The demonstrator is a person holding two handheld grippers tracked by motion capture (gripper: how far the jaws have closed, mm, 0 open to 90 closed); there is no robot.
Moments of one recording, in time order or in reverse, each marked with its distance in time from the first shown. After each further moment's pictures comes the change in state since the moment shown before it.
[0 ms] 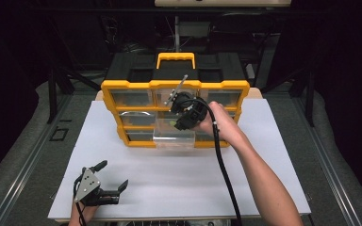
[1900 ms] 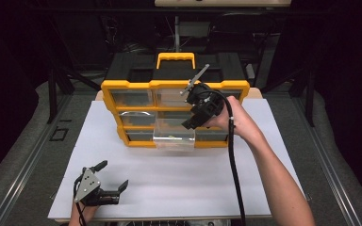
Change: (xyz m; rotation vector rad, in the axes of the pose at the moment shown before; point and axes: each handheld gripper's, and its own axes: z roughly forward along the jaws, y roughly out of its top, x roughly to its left) left arm 0.000 0.000 0.000 -0.001 -0.005 0.000; right arm -0.015 -0.022 -0.043 -0.068 0.000 0.085
